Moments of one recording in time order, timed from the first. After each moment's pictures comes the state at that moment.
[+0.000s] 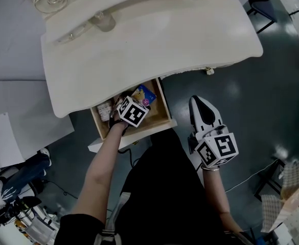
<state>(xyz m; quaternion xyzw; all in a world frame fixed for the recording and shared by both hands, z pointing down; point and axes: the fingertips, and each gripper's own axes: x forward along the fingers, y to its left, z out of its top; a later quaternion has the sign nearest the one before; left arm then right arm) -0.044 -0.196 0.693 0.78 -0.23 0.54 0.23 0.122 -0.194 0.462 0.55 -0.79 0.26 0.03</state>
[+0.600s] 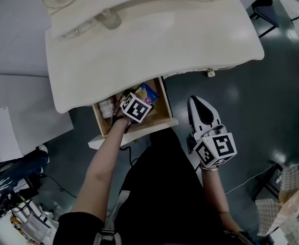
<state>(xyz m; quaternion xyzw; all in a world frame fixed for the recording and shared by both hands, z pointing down) -0.039 -0.196 0.693 0.77 -0.24 0.53 0.26 0.108 -0.192 0.458 0.54 -0.81 0.25 0.03</state>
